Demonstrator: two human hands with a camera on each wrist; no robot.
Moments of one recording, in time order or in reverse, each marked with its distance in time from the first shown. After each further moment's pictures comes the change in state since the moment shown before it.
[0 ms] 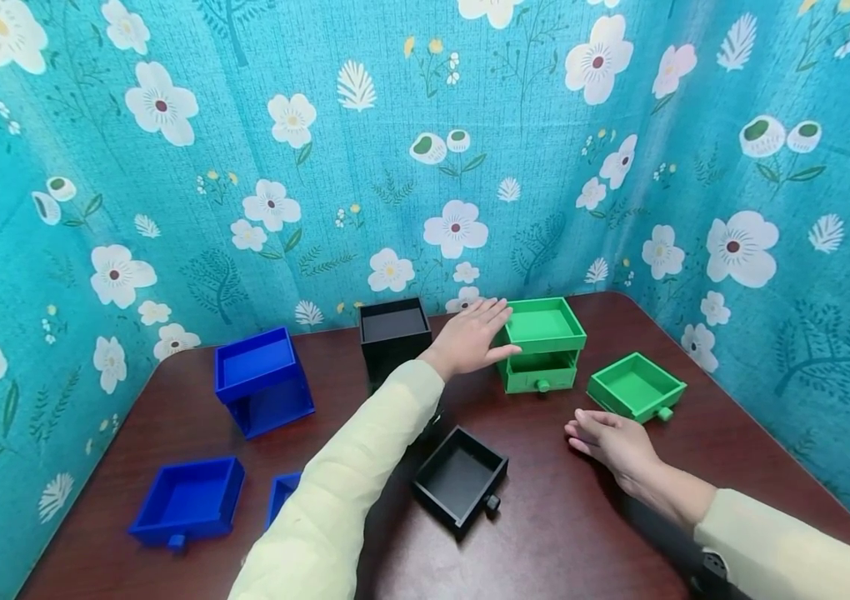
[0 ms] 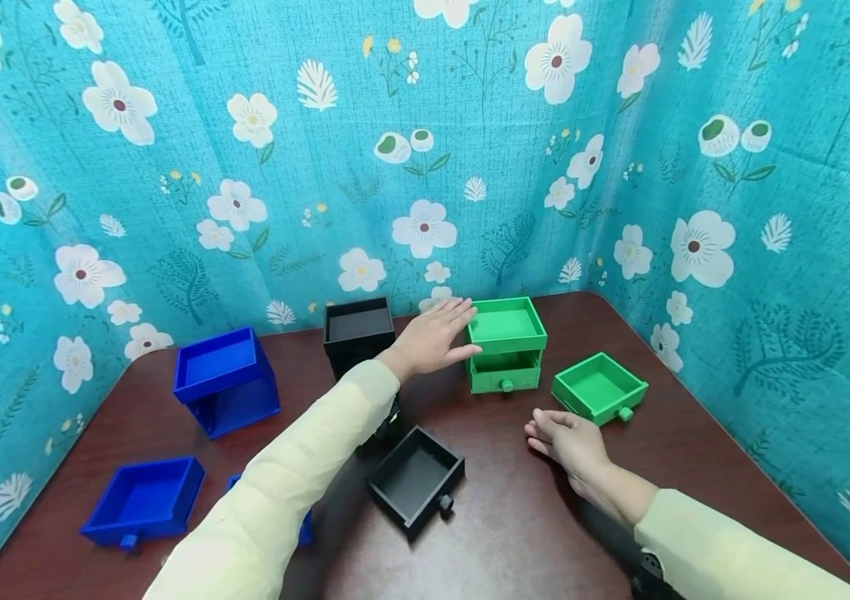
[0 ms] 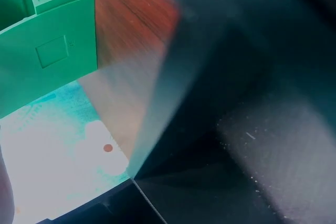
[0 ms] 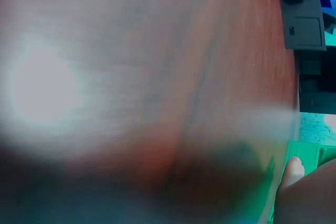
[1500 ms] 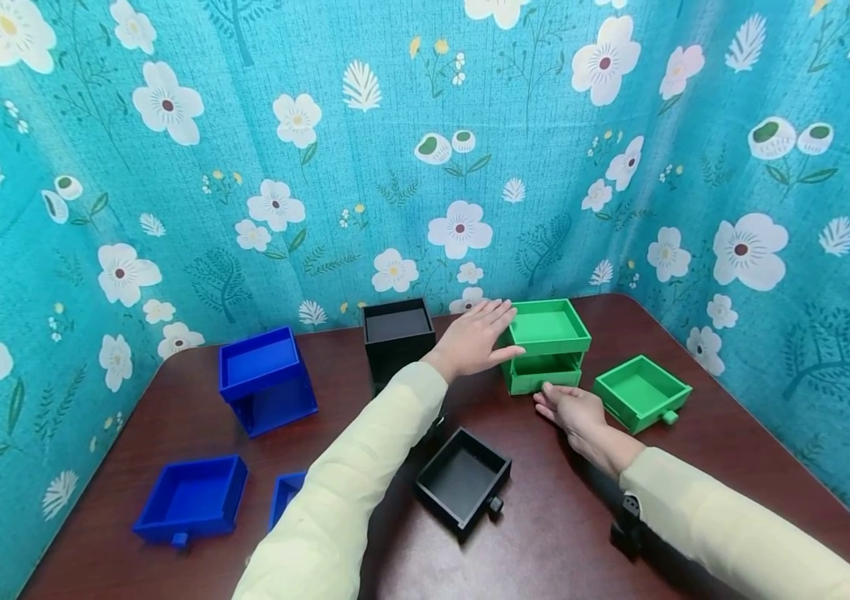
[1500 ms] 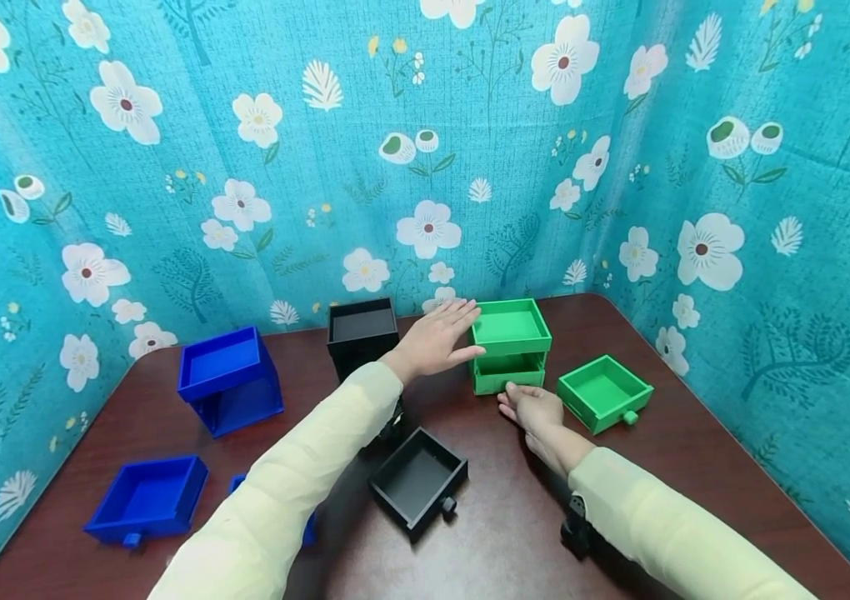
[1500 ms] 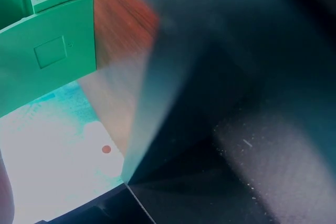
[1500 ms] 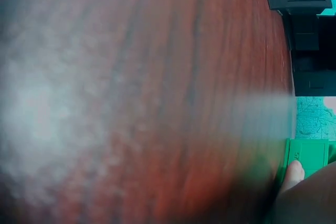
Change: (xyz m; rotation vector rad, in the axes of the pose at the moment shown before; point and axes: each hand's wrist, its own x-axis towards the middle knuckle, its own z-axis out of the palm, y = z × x) left_hand 0.000 -0.002 0.004 -0.017 0.022 -0.004; right_hand 0.068 0.001 0.047 0.139 0.136 -0.007
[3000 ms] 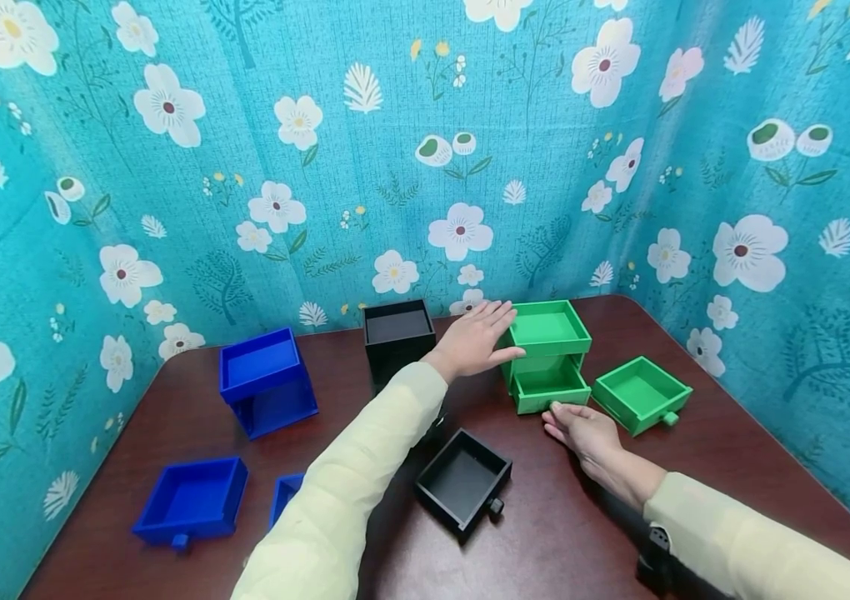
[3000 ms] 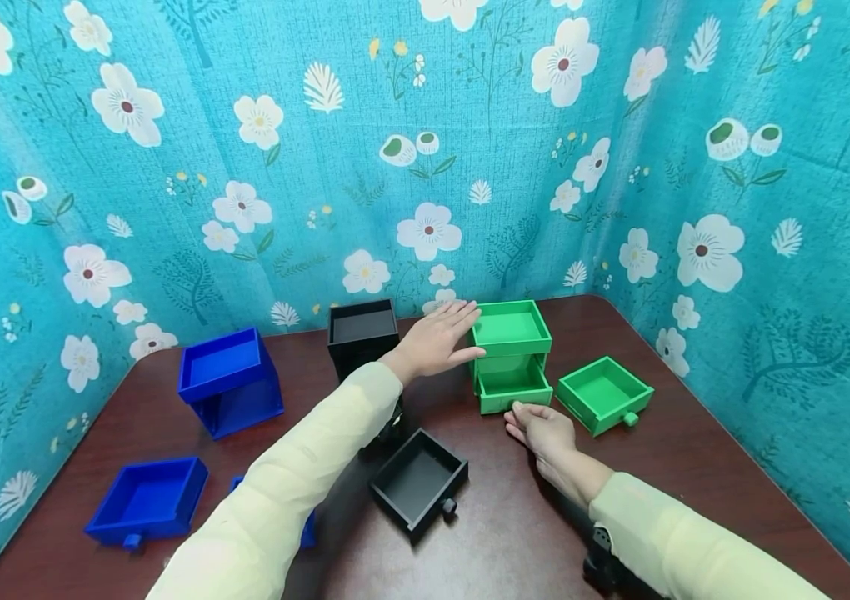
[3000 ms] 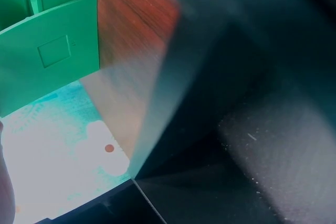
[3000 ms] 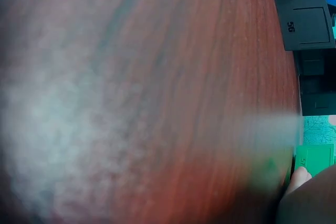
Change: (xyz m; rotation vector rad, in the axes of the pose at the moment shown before) left_hand -0.001 0.001 -0.004 -0.002 -0.017 0.008; right_hand -0.030 0.008 -0.016 0.056 -0.041 0.012
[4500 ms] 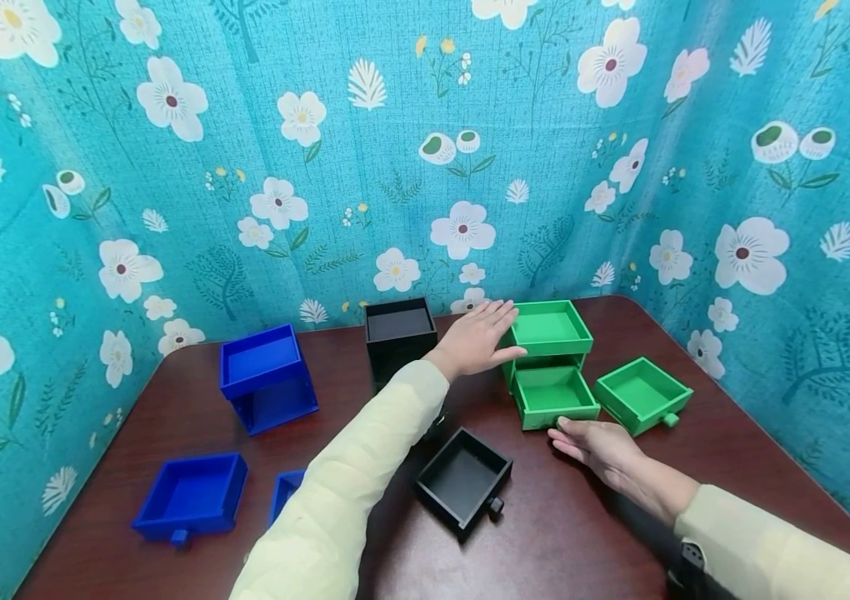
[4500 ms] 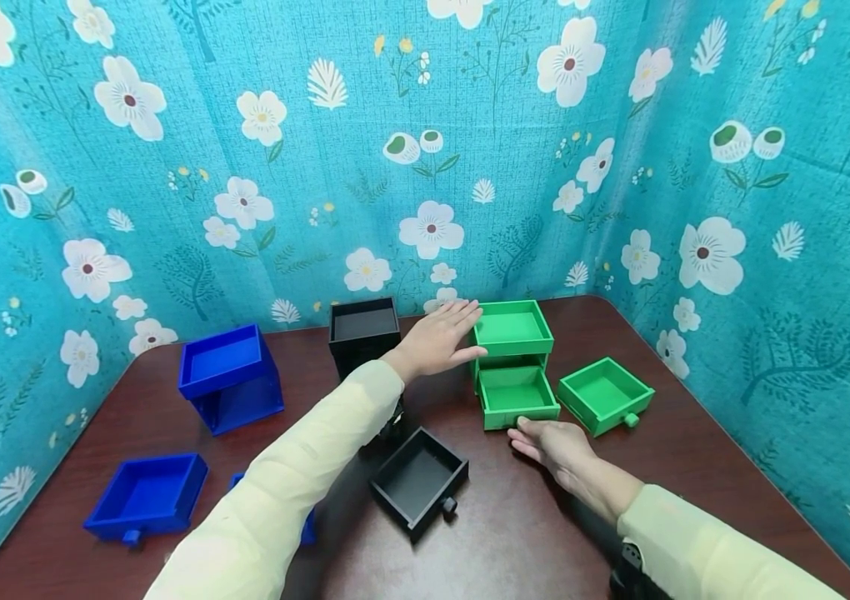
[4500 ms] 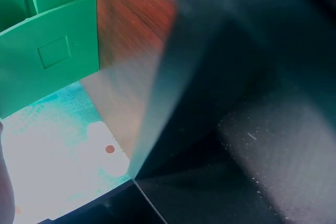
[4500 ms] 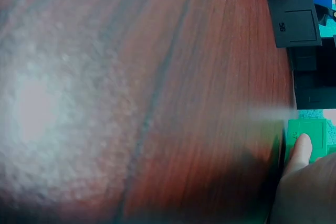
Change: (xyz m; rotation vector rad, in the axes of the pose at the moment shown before) left_hand 0.002 -0.001 -0.001 0.032 -0.017 0.015; right_hand -0.021 -0.014 -0.018 -0.036 -0.180 0.135
